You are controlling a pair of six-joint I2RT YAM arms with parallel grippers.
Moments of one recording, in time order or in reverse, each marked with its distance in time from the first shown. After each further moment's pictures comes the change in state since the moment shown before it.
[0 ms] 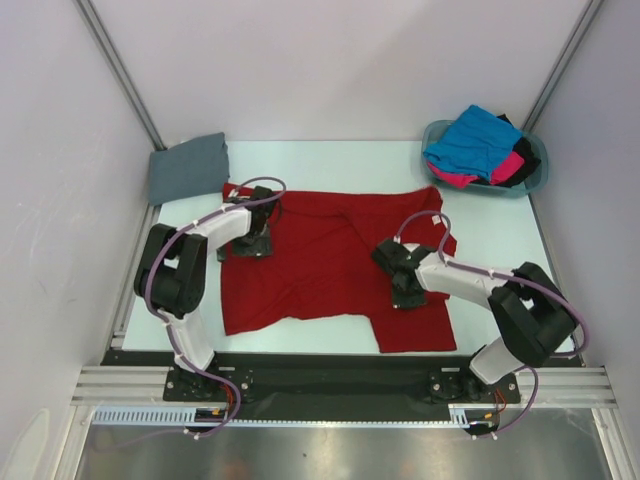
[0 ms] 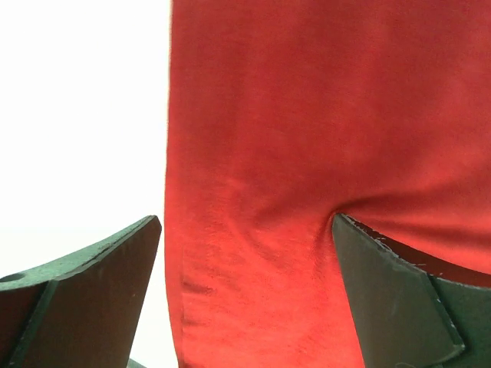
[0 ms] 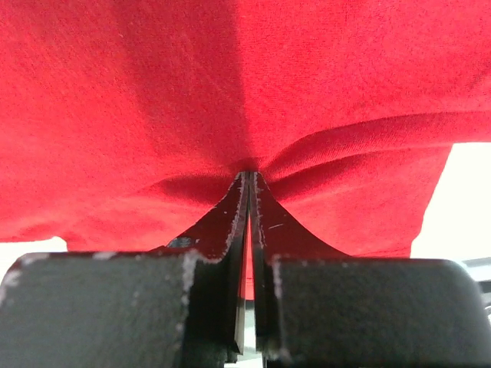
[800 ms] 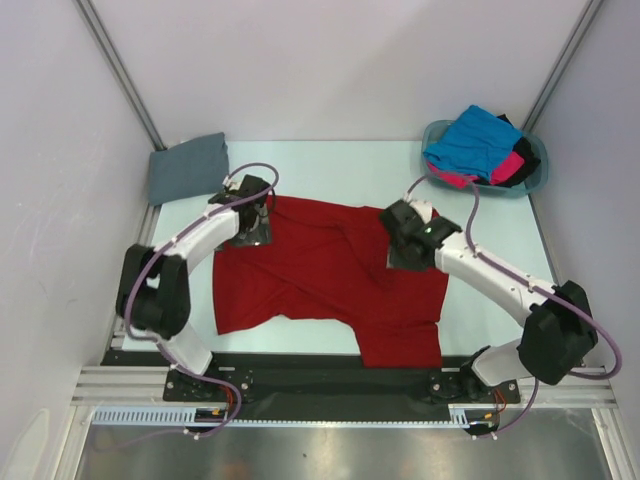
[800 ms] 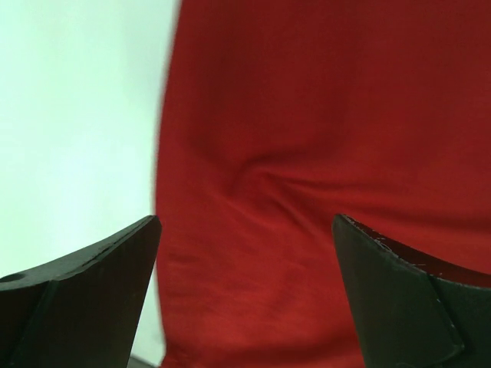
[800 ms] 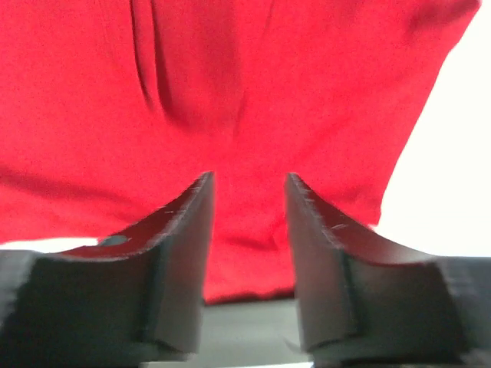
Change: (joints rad) left arm 0.022 -0.124 0.009 -0.011 0.003 0.032; right arm 0.027 -0.152 0.233 -0.159 0.089 0.078
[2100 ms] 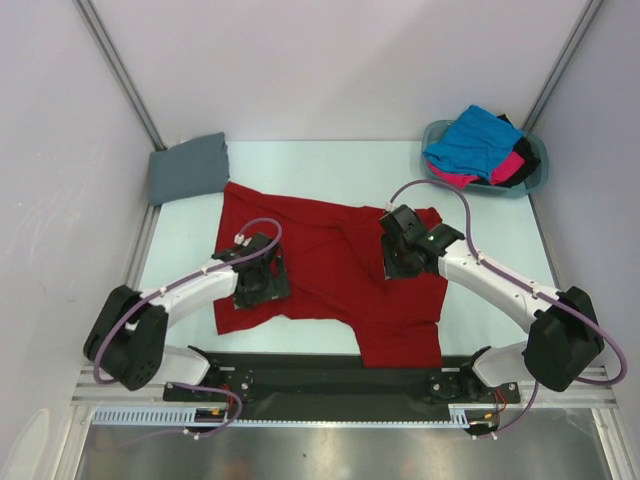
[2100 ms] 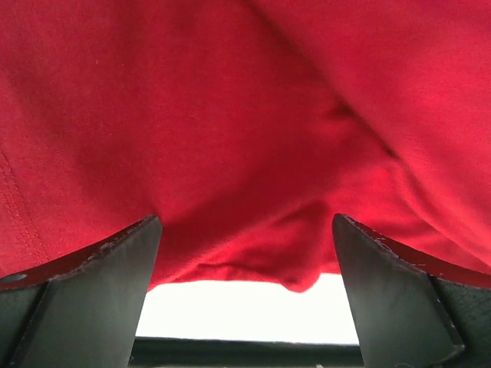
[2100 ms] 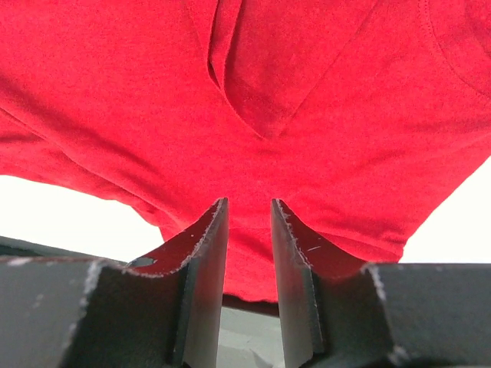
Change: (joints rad) left arm -0.209 -0.370 -0.486 0.170 0.356 -0.261; right arm -0.046 -0.033 -0.038 0.122 -0.235 -0.246
